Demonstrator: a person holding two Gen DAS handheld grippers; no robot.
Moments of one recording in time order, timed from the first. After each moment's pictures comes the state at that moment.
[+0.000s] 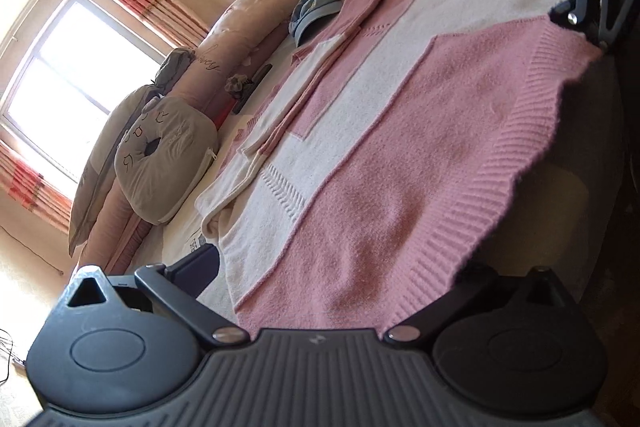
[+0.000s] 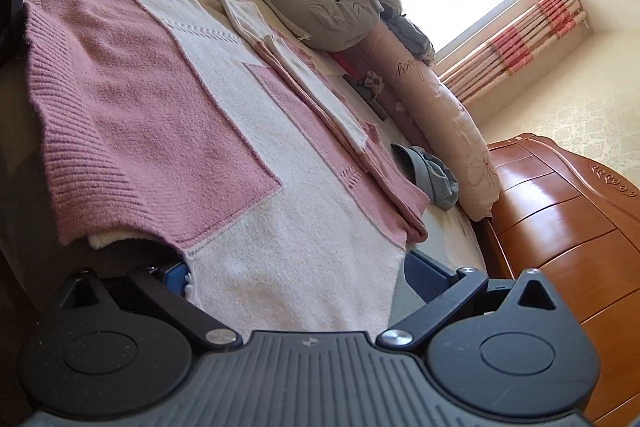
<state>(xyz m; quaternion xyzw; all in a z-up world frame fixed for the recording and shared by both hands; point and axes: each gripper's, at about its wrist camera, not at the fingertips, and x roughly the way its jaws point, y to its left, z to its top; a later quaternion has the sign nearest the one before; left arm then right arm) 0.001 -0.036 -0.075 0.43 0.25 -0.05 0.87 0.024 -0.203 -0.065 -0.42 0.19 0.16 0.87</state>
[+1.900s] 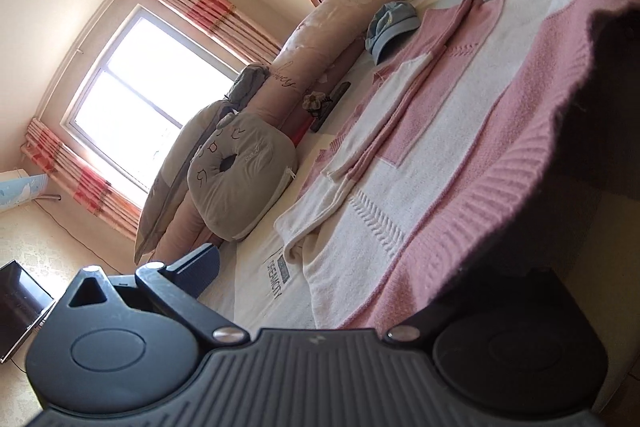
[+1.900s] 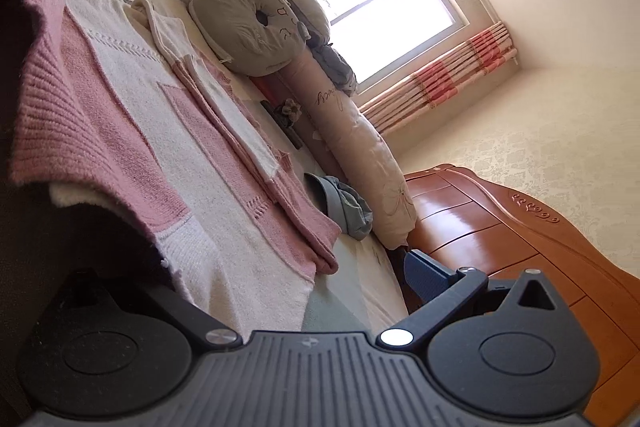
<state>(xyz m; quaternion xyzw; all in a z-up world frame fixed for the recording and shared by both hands) 0.021 -0.029 -0.057 0.44 0.18 0.04 0.88 0.038 -0.196 -0.059 -0.46 0.08 0.06 0.88</state>
